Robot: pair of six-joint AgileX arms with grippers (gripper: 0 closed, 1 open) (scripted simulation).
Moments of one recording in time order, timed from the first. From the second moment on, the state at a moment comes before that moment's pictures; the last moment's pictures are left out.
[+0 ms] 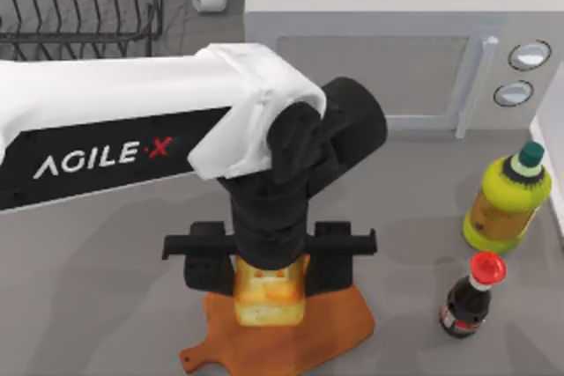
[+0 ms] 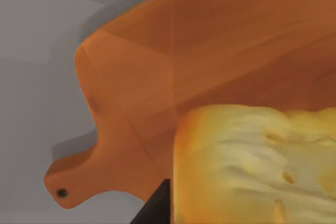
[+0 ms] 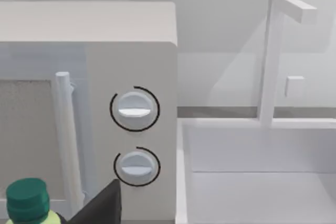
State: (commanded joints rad) left arm -0.88 1.85 1.33 -1.06 0.00 -0.86; right arm 0.00 0.00 0.00 0.00 0.00 0.00
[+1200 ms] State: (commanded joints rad) left arm -0.88 1.91 1.22 -0.88 0.00 -0.86; right arm 0.00 0.00 0.00 0.00 0.00 0.00
